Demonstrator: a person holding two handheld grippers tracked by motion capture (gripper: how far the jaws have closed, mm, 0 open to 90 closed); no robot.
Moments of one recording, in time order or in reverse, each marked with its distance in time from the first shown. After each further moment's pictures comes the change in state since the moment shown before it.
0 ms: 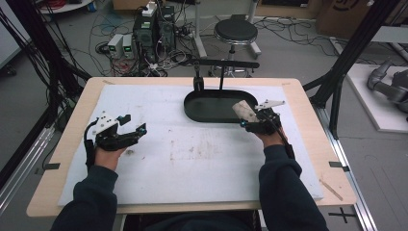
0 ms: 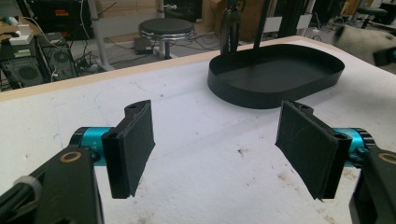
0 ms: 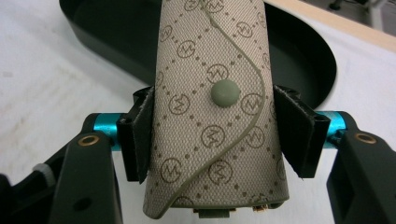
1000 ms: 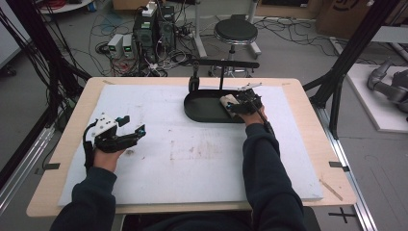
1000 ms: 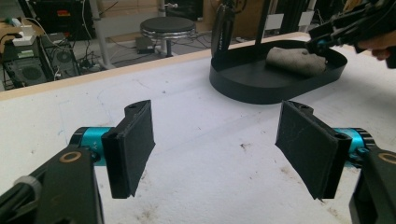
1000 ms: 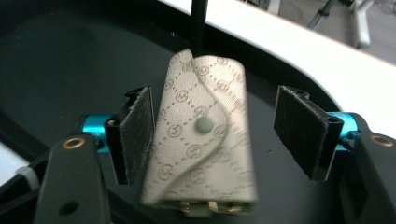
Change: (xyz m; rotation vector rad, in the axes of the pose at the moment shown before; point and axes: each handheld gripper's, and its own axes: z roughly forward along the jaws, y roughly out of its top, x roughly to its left) left arm 0.000 -0.004 -0.002 0.009 0.007 0.017; right arm -0.013 0.047 0.080 0.010 -0.069 0.004
